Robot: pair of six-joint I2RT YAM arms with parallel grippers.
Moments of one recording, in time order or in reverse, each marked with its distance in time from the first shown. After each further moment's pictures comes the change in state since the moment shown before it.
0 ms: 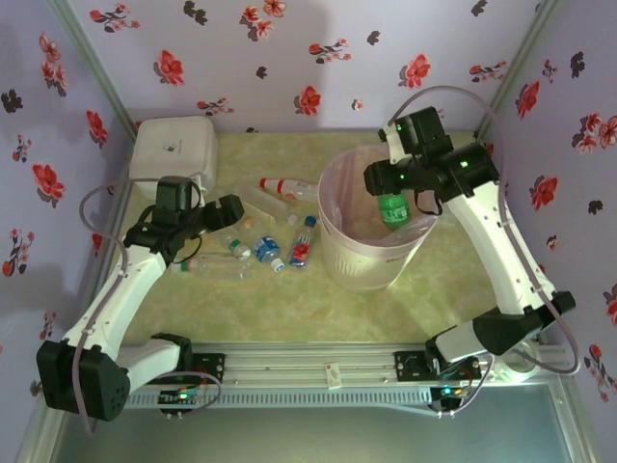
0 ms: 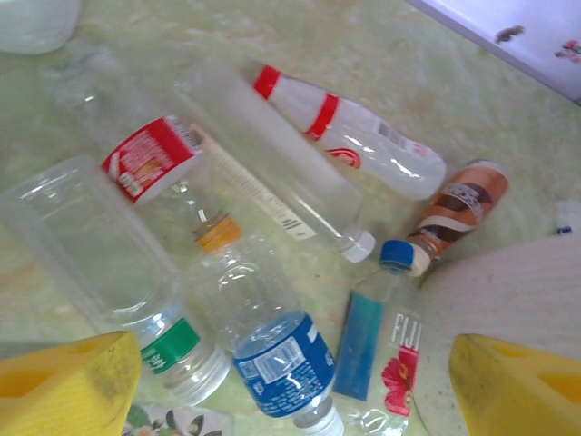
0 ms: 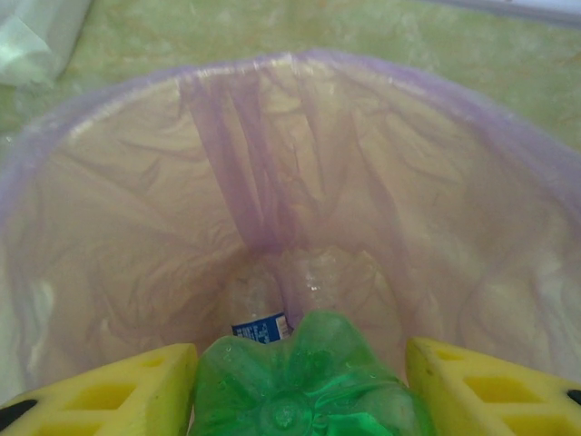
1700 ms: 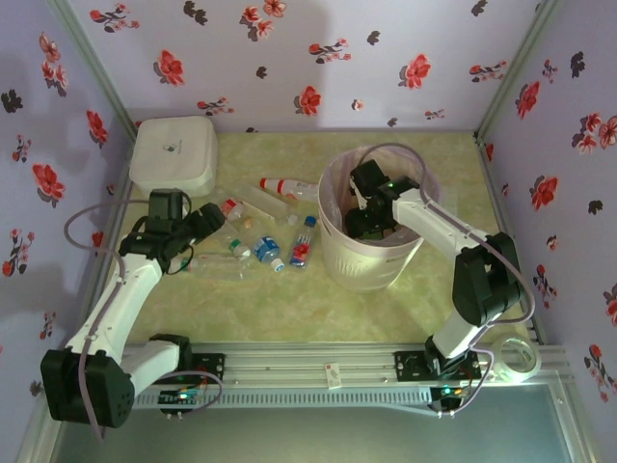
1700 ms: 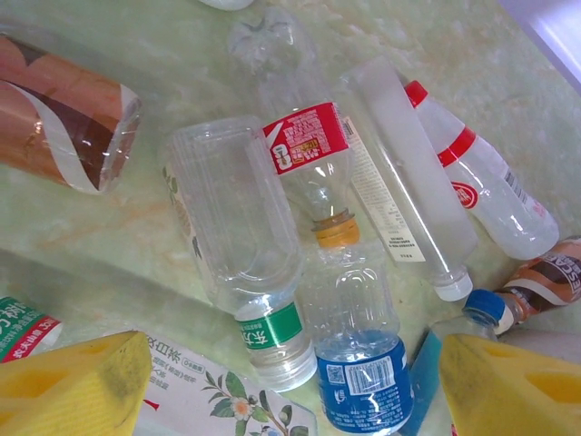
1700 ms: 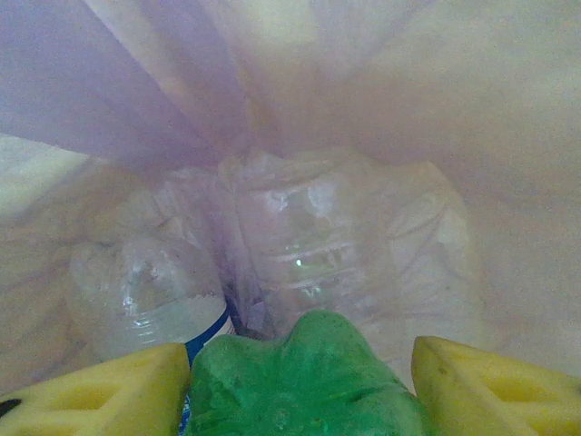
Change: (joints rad) left arm 0.093 -0.041 -0.086 -0.046 -0.103 -0.153; right arm 0.027 0.188 -0.550 0.397 0.047 0.015
